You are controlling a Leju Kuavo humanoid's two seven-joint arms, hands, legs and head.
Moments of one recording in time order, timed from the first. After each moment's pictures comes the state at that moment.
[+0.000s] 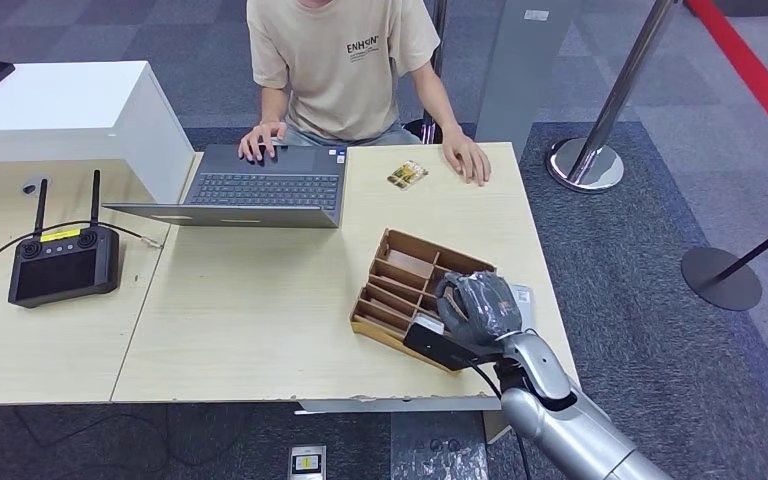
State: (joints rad) left arm -0.11 -0.07 -1.11 -0.23 -0.19 0.10 0.36; right arm -0.37 -0.31 0.70 -1.30 0.81 -0.50 0.21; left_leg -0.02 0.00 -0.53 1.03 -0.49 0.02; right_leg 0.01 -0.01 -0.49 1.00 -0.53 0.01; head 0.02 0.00
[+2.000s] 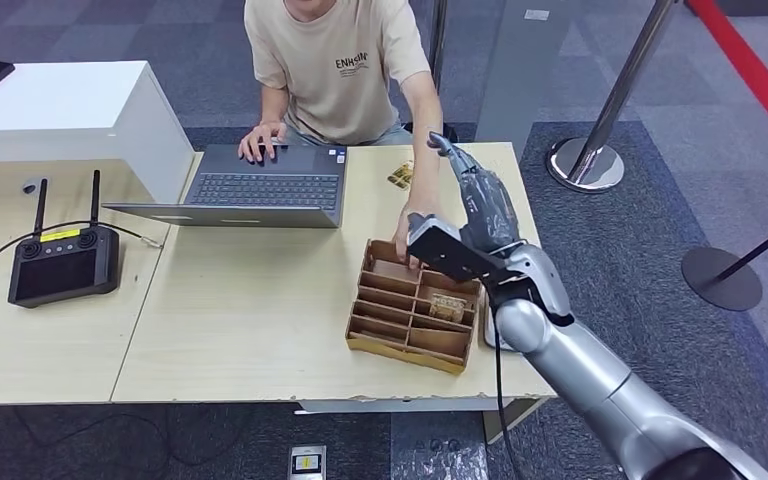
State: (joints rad) left arm -0.13 -0.08 -1.11 -0.23 -0.17 0.08 0.31; right arm -0.61 -0.26 0.69 -1.38 0.53 -0.52 0.07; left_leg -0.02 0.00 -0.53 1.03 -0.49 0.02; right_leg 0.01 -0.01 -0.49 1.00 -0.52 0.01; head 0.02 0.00
